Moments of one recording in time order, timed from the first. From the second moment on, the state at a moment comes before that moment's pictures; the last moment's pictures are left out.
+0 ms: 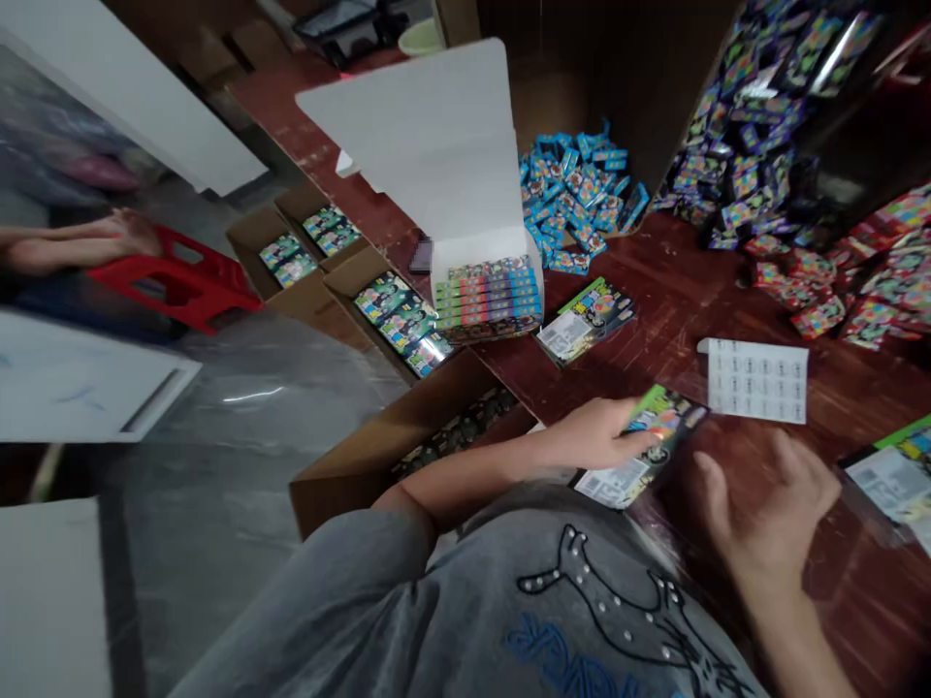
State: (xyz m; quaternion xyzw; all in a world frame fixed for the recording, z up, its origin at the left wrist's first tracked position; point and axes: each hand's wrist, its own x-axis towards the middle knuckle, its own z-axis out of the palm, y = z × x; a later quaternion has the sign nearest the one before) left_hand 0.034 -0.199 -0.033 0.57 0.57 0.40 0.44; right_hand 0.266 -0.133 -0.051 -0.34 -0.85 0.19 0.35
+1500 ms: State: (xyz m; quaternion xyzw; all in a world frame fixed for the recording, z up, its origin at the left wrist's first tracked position) left_hand 0.043 -0.171 -0.042 0.52 0.53 0.40 0.53; right_hand 0.233 -0.068 -0.007 -0.21 -0.92 0.24 0.20
